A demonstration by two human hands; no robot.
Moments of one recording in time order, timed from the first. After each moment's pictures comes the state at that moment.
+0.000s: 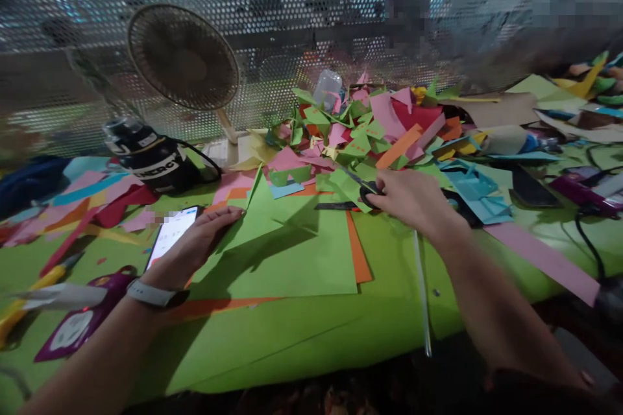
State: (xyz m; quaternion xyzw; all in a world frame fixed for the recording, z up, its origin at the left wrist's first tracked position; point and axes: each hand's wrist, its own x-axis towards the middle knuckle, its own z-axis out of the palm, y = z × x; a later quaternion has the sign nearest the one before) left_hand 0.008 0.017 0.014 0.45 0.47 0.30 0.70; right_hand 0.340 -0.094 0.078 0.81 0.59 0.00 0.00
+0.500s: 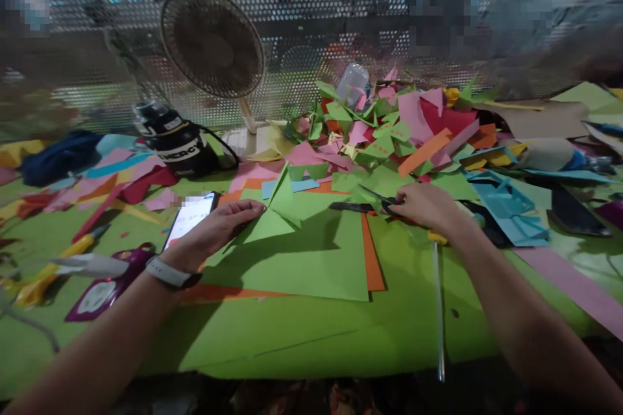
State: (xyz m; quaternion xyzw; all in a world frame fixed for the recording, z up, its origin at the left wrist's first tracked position) left_hand 0.009 0.022 0.008 0.47 0.44 0.25 0.72; right_hand 0.379 -0.067 0.039 0.79 0.60 -0.12 0.03
